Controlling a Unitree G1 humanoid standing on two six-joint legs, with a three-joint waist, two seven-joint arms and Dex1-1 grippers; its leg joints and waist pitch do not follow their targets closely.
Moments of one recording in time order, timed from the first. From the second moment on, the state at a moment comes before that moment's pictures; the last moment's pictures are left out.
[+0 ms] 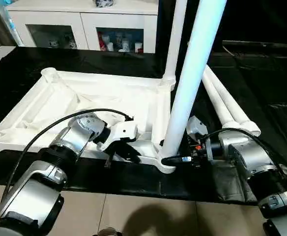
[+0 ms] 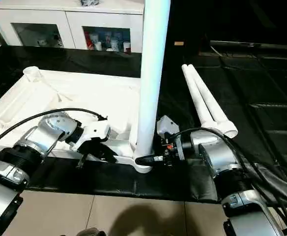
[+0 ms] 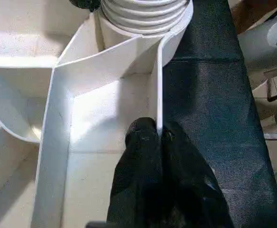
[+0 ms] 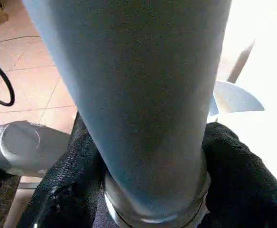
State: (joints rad) left arm -0.79 0.39 -0.40 0.78 0.12 -0.05 -1.48; right arm -0.55 -0.39 0.21 0.54 0.17 0.15 1.41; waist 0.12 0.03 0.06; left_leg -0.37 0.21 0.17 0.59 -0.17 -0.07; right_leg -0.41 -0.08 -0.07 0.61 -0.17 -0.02
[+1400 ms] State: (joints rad) left arm -0.82 0.24 -0.26 0.80 0.11 0.30 -1.07; right arm -0.58 -0.20 0.03 0.63 0.13 0.17 0.82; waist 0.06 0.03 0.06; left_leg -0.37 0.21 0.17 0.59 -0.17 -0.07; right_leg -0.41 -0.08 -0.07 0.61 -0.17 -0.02
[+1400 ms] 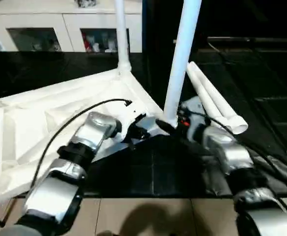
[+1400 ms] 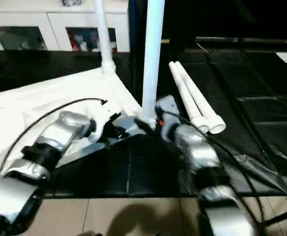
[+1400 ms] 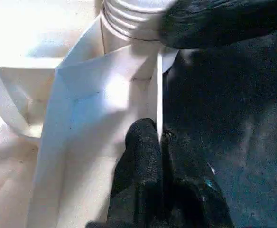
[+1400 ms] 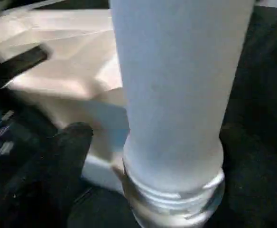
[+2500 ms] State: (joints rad) left arm -0.81 0.38 -0.42 0.80 0.12 -0.05 -1.55; right arm -0.51 -0.38 0.23 0.48 0.19 0.15 1.41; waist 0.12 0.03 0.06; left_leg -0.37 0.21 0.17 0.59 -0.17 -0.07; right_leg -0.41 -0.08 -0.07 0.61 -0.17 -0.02
